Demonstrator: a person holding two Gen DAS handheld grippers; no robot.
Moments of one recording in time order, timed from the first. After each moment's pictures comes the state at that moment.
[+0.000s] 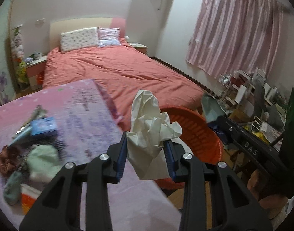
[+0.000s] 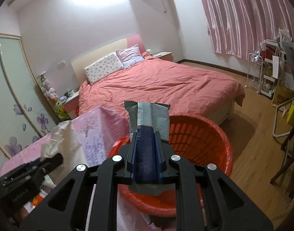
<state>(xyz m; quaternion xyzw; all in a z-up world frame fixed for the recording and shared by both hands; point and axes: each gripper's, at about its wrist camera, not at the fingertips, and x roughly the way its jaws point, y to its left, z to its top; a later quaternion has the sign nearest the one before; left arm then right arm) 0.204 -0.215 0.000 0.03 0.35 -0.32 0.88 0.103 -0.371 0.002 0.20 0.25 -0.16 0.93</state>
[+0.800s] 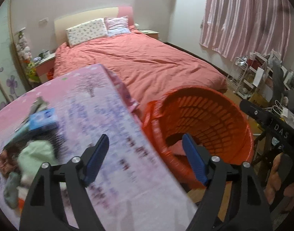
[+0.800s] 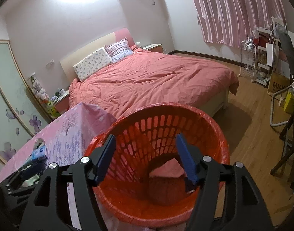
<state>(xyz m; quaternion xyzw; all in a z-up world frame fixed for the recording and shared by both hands) 0.224 -0.225 -0.050 0.09 0.38 -0.26 0.88 0.100 -0.394 -0.024 0.23 0.28 -0.18 0.92</state>
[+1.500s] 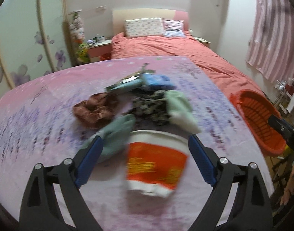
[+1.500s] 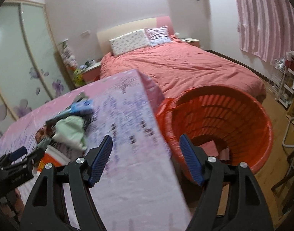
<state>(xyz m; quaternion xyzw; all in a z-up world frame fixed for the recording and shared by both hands) 0.194 -0.016 -0.048 0.04 0.38 -0.08 0.92 0.110 -0.254 -0.017 0.14 0.32 -0.06 0.93</state>
